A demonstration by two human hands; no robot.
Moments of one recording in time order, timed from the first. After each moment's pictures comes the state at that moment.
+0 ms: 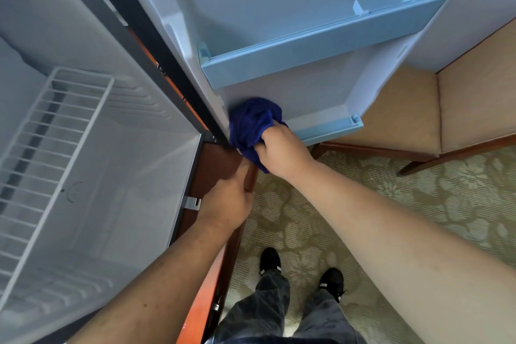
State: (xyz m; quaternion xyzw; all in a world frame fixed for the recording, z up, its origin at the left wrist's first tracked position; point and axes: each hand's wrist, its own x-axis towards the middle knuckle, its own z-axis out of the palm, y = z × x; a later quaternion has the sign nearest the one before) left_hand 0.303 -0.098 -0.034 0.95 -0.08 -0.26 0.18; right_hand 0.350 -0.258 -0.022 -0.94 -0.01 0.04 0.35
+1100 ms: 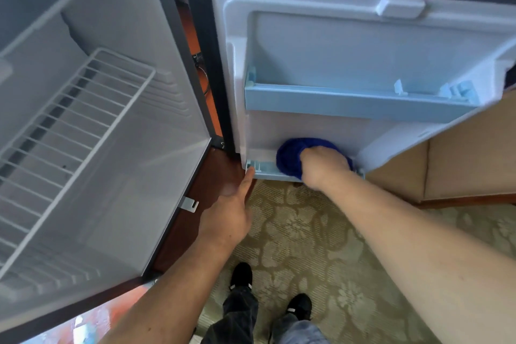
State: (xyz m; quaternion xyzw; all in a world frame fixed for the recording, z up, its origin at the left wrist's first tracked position) left_hand 0.288 -0.087 -0.042 0.94 -0.03 -0.23 0.23; right_hand 0.368 -0.300 -0.001 -0.96 0.02 0.29 -0.02
